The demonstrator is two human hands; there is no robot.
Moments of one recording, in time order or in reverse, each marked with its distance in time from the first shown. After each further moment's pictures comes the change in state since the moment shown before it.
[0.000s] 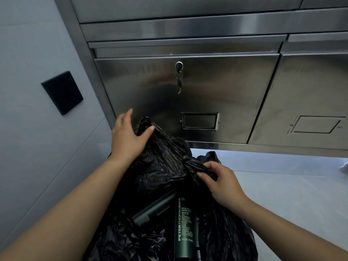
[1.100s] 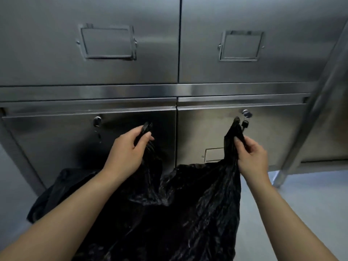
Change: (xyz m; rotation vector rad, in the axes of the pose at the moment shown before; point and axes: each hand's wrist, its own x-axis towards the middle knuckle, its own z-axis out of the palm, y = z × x) left_hand -0.031 0.232 0.018 -0.438 -0.171 0.459; right_hand 0.001 -0.032 -0.279 0.132 0.835 -0.072
